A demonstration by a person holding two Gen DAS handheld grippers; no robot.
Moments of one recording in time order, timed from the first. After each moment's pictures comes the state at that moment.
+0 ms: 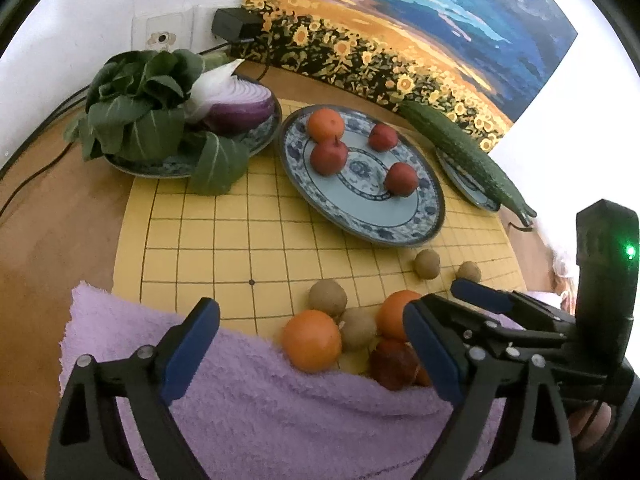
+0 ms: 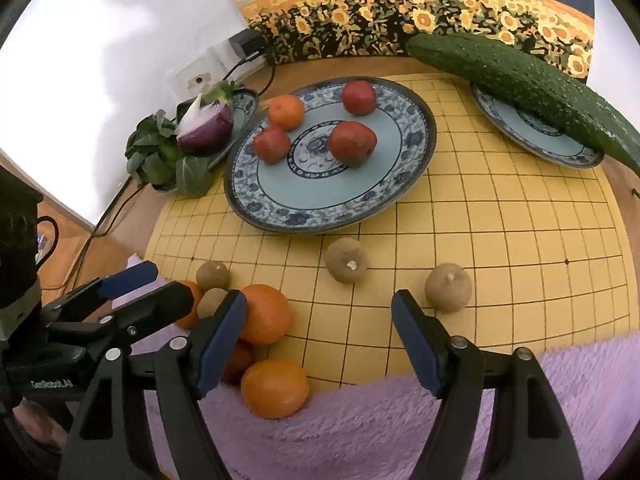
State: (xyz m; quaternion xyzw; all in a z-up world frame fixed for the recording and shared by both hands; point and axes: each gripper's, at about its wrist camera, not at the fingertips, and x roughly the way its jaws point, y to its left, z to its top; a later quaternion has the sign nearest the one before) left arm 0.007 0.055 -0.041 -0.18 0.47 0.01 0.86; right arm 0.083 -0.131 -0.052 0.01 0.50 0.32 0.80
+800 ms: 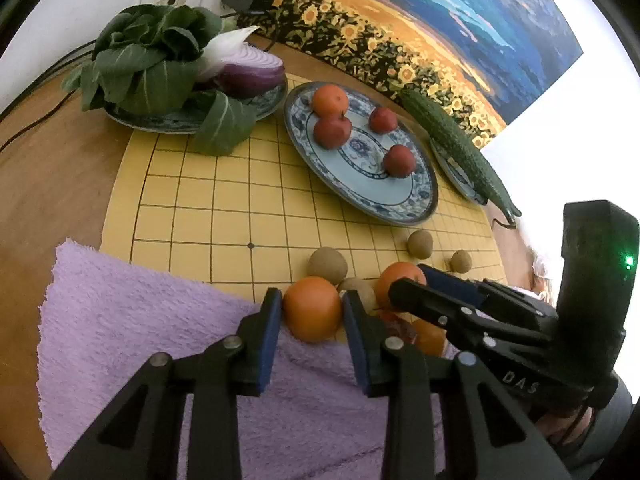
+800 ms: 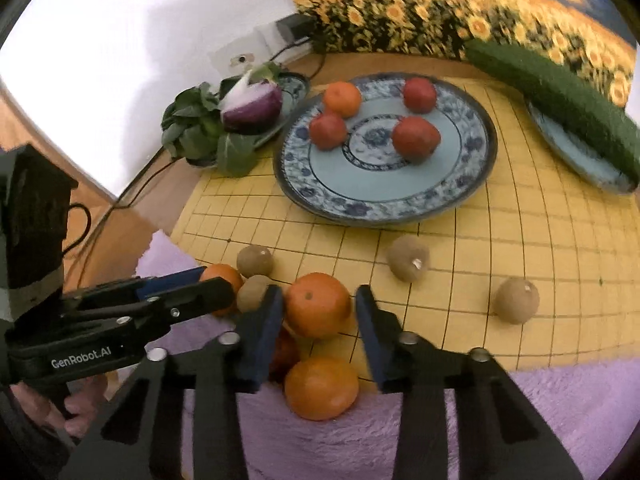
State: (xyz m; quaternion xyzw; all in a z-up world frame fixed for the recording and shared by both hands) left arm -0.004 0.065 -0.052 -0.23 0.49 -0.02 0.84; right arm 0.070 -0.105 -0.050 -0.04 0.49 0.37 0.79
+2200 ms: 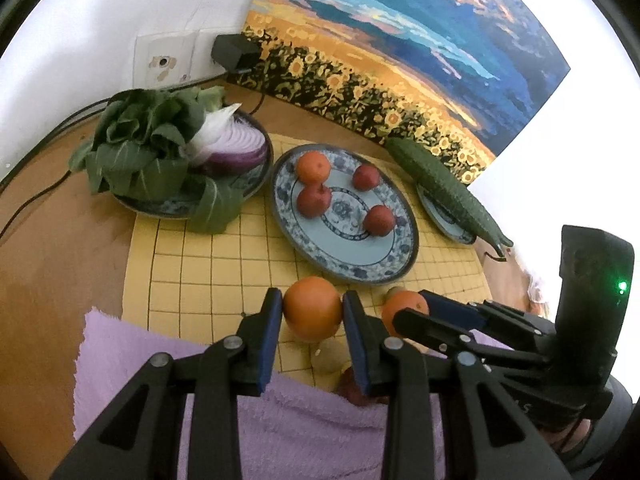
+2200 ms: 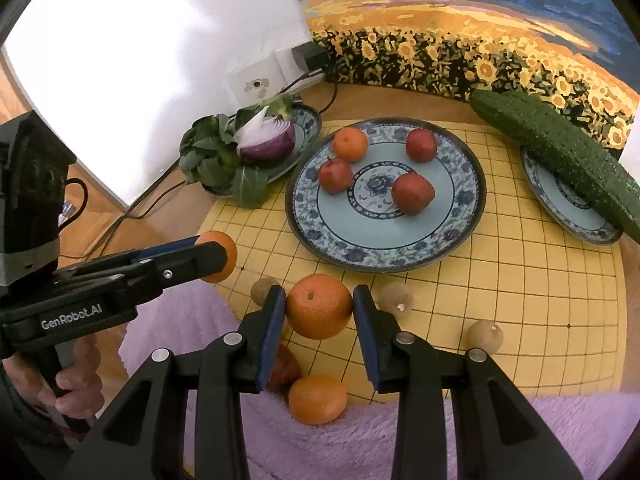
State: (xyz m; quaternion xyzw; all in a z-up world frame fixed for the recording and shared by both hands) left arm 0.011 0.065 -0.008 -0.22 0.44 0.00 0.87; right arm 0.084 -0.116 -0.022 -0.03 0.46 0.39 0.80
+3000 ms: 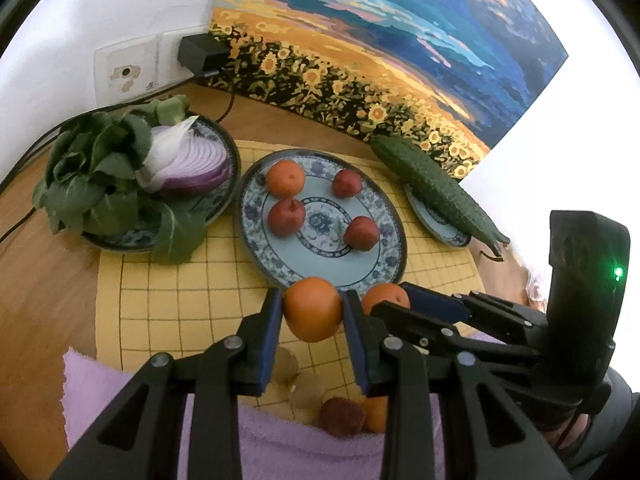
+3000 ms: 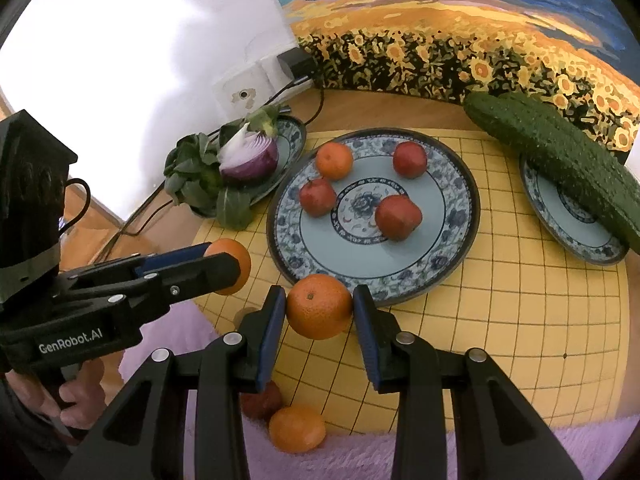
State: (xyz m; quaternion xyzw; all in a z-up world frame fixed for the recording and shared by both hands) left arm 0.048 0.053 -0.004 -0.20 0.45 -0.03 0.87; right arm 0.115 -0.115 -0.022 -0.01 0.47 0.39 0.80
